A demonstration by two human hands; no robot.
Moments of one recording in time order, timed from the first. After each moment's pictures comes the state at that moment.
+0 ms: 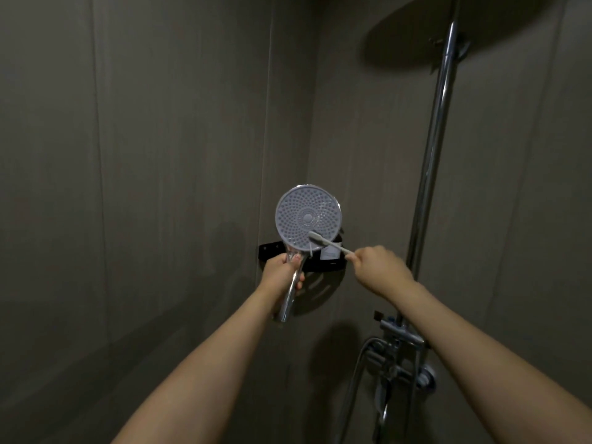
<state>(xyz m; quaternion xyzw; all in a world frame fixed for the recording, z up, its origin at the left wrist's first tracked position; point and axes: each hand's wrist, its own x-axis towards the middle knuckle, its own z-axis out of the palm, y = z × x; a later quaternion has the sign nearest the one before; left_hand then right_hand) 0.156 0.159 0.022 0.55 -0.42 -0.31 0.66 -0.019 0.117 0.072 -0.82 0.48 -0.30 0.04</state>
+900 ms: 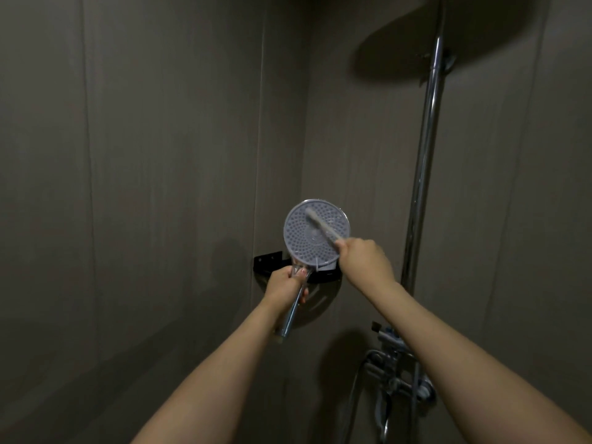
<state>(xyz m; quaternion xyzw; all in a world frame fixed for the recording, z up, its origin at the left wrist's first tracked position) 0.149 0.144 0.021 0.56 -0.47 -0.26 0.63 0.007 0.121 0.089 -0.80 0.47 -0.36 0.02</state>
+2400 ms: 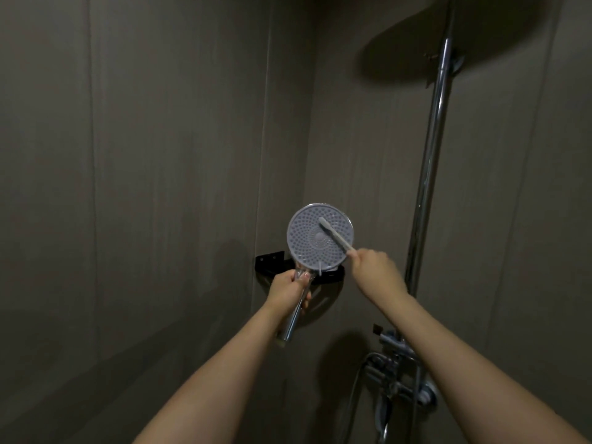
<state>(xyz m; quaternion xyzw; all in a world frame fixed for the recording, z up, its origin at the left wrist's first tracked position) 0.149 0.141 0.014 0.55 -0.46 -0.29 0.63 -0.001 0.109 0.070 -0.81 0.47 -0.35 0.04</state>
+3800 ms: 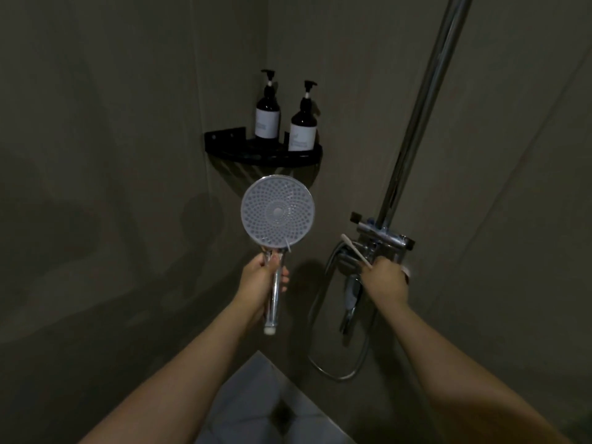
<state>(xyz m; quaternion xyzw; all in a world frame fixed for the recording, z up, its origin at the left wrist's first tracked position) 0.117 0.107 -0.167 0.53 -0.28 -0.47 0.65 -0.074 0.017 -0.156 -0.68 0.68 -0.22 0.14</state>
